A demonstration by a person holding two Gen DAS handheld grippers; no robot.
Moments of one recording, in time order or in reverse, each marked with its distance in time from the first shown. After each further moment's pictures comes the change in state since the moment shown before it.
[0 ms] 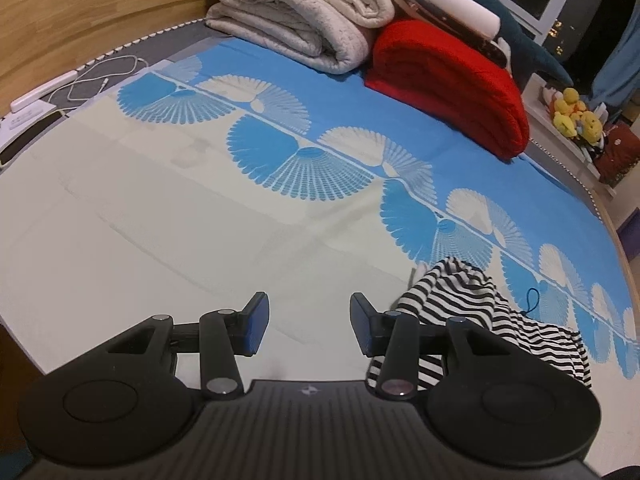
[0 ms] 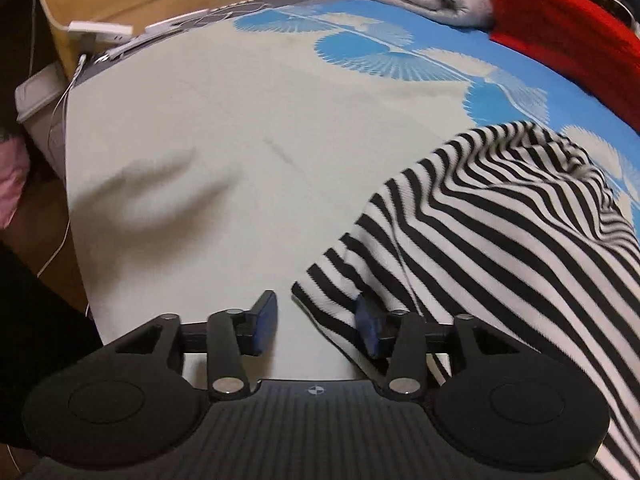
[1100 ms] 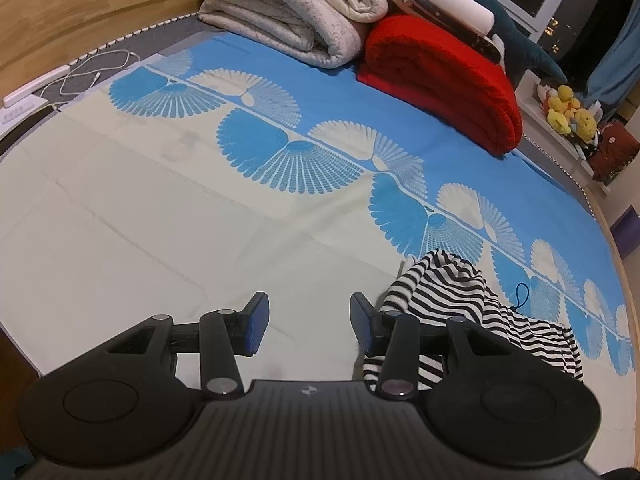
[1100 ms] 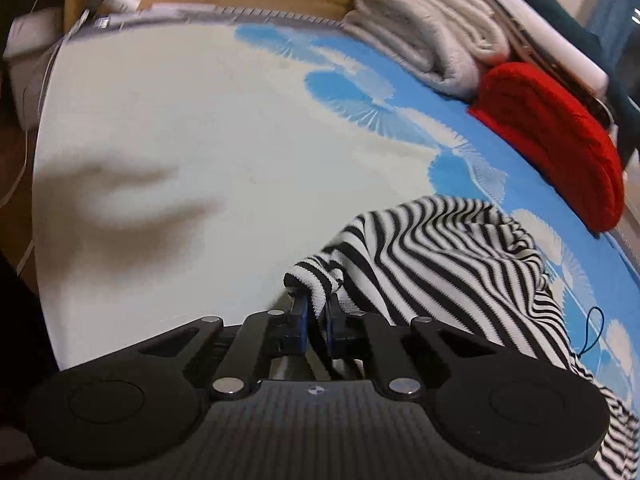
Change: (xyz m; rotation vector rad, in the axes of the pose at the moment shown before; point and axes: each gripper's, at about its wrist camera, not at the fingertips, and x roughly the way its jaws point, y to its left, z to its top) left arm 0.001 -0.004 0.000 -0.009 0.023 -0.019; right arm -0.020 0.020 0.003 -0.173 -0.137 -0.216
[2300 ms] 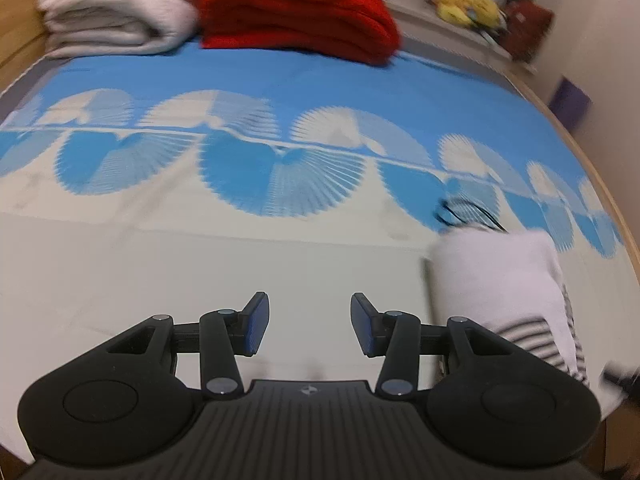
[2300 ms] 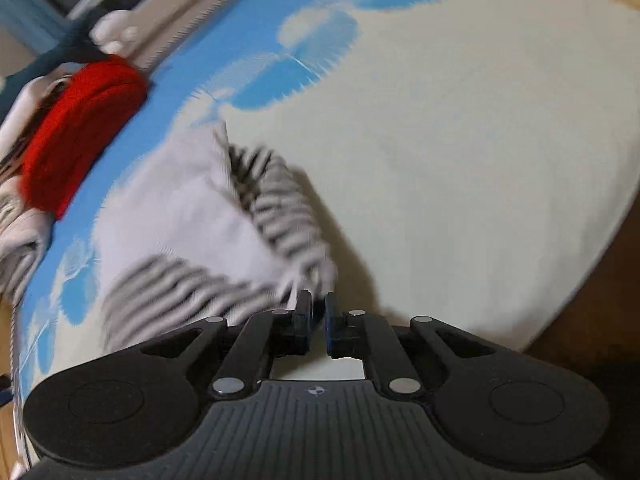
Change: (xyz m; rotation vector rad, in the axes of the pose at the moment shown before) left arm 0.051 -0.193 -0.056 0.388 0.101 -0.131; right arm -0.247 -0.286 -0.284 1.487 0.048 -0.357
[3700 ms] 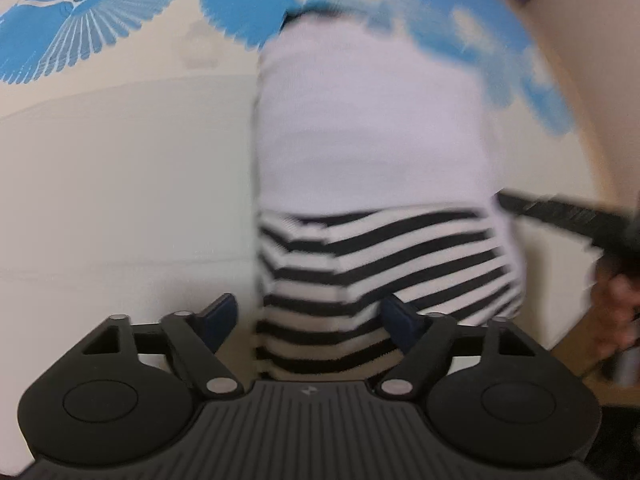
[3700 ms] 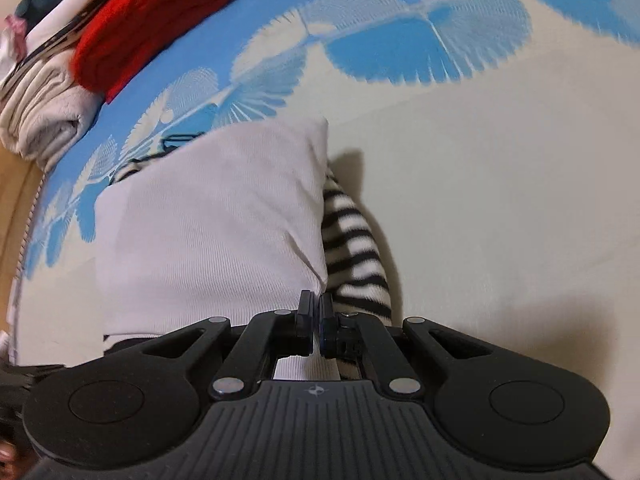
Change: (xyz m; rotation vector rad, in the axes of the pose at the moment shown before) left arm 0.122 -0.155 -0.047 0.033 0.377 -0.269; right arm 0.114 0.030 0.075 -0.357 0.267 0.135
